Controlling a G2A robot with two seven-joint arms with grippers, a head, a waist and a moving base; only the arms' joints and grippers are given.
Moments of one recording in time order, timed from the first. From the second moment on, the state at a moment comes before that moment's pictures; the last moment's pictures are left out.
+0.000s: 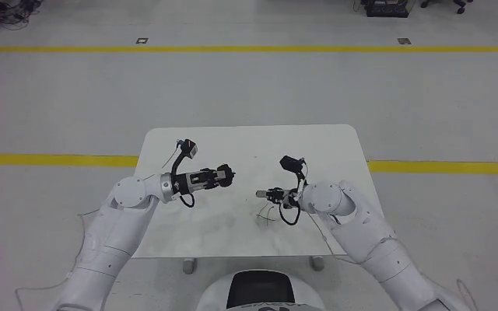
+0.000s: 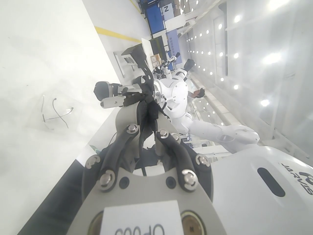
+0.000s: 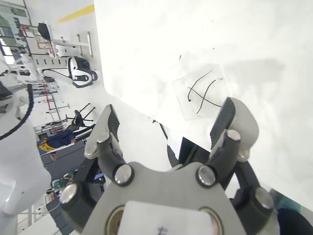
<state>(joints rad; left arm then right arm) 1.28 -1.10 -1.26 -1.37 -0.36 -0.34 -1.11 -1.24 -1.23 0.96 -1.50 -0.43 0.34 0.90</state>
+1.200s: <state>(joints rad) 1.28 -1.10 -1.26 -1.37 -0.36 -0.34 -1.11 -1.39 -1.61 1.21 -1.57 -1.39 0.34 1.34</state>
